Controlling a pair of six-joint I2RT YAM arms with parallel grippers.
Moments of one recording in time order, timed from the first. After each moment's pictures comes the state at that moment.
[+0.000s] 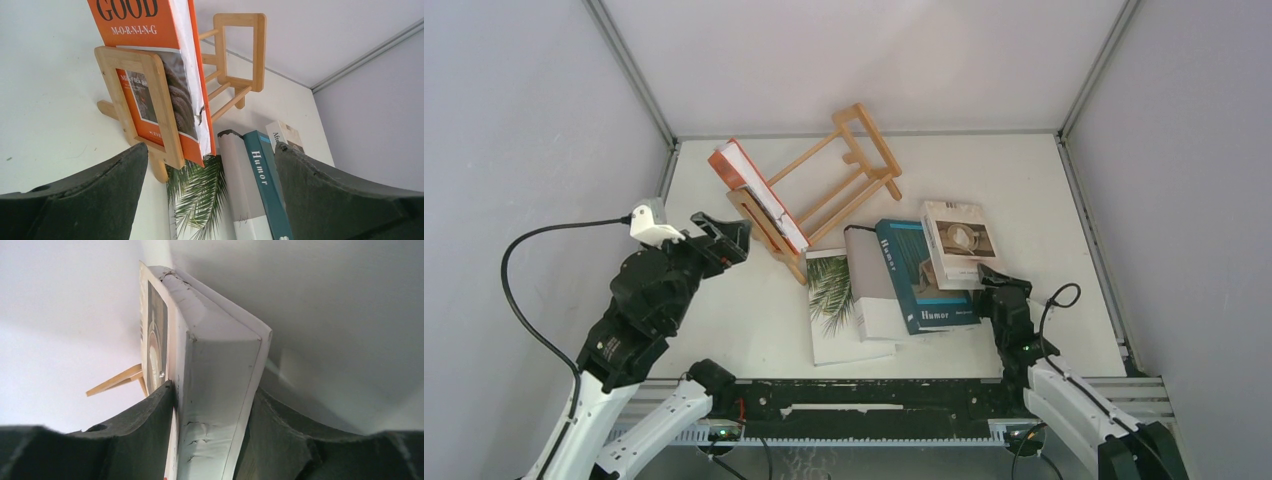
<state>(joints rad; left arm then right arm) -0.55 0.55 1.00 -0.62 -0.39 -0.64 0.32 0.69 0.01 0.11 0.41 1.82</state>
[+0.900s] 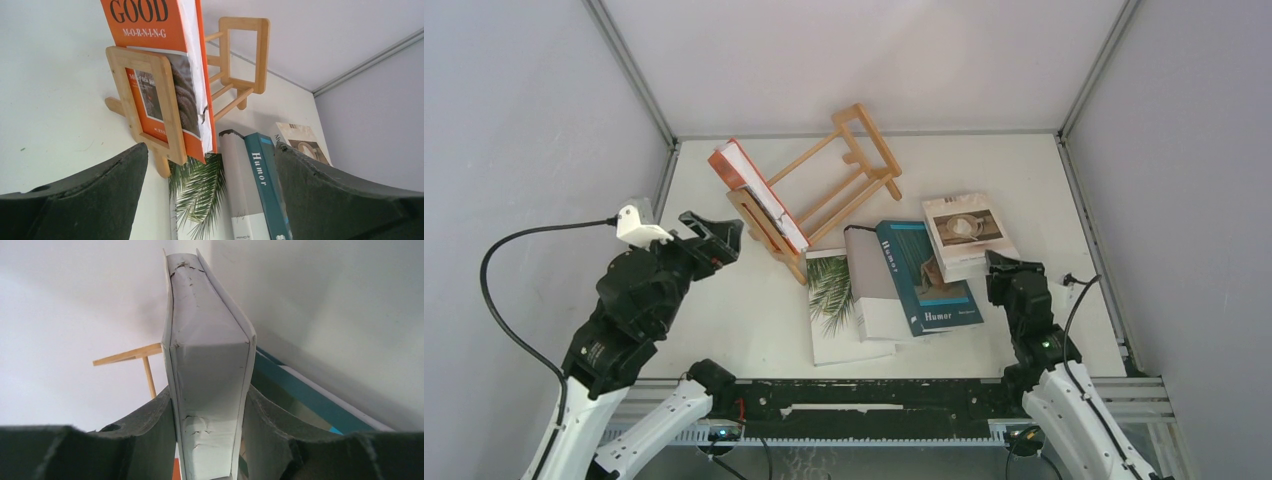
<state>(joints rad) -0.55 0.57 1.08 -0.72 -0.42 -0.65 0.23 0.47 0.23 -0.24 0.33 1.57</state>
